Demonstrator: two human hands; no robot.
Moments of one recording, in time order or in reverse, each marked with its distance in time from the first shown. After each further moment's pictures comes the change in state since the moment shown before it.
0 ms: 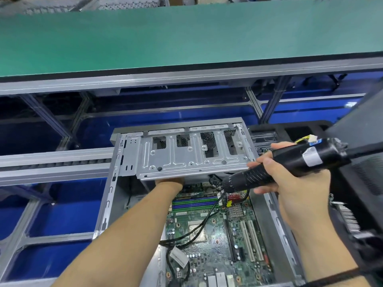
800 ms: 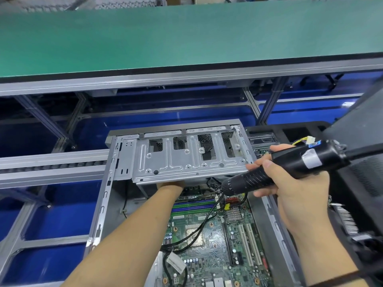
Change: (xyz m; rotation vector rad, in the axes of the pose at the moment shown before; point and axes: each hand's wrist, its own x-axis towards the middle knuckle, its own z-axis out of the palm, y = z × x) left_hand 0.002 -0.010 -0.002 -0.035 0.007 -0.004; right_hand 0.005 0.001 -0.003 -0.003 0.010 0.011
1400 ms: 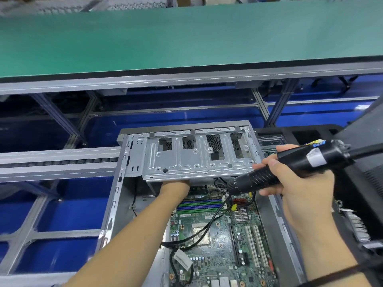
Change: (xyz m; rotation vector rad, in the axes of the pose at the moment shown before) left_hand -0.009 0.018 -0.004 1.273 0.162 0.301; right_hand 0.006 0.008 0.003 0.002 -0.009 -0.006
